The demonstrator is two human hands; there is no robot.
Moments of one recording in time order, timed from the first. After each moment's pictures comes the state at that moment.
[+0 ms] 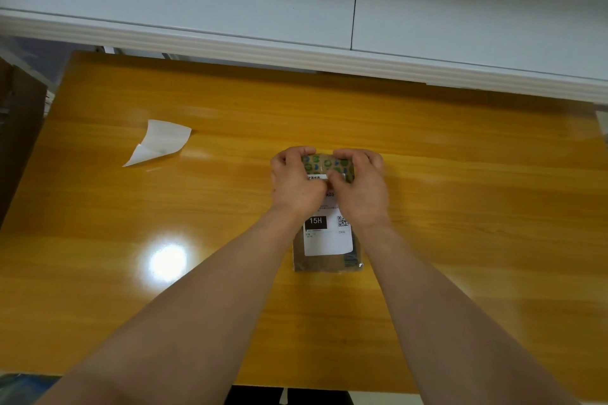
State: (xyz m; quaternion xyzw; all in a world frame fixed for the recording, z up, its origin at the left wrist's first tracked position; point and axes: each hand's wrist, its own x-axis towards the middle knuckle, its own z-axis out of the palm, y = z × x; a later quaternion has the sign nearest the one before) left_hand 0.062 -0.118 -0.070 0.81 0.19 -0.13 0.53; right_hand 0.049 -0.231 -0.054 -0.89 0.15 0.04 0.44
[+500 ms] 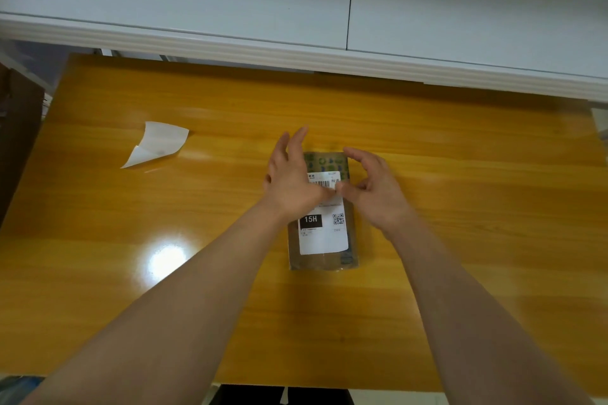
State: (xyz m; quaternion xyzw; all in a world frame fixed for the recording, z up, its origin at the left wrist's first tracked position) left_hand 0.061 -0.105 -0.042 0.88 0.07 -0.21 0.42; right_hand 0.045 -0.266 -0.038 -0.84 0.11 0.18 0.51
